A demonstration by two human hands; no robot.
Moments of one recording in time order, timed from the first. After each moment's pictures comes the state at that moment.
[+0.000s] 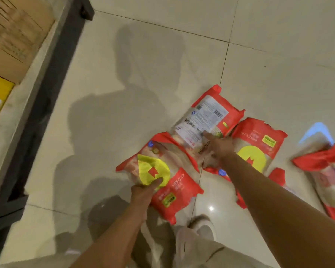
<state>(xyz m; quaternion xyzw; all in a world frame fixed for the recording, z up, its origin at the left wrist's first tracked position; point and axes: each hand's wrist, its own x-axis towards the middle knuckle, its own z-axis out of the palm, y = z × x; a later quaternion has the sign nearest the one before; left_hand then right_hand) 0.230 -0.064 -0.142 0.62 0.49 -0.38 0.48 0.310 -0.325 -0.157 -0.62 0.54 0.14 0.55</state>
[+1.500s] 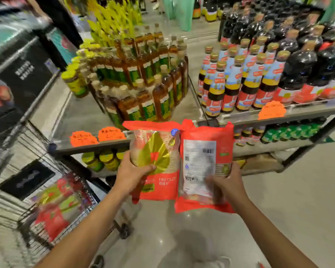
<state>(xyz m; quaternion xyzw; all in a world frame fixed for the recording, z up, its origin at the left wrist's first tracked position) -0.180 0.230 0.747 0.63 0.54 0.23 0.51 0.056 0.048 0.704 -0.75 -0.16 0.34 0.55</state>
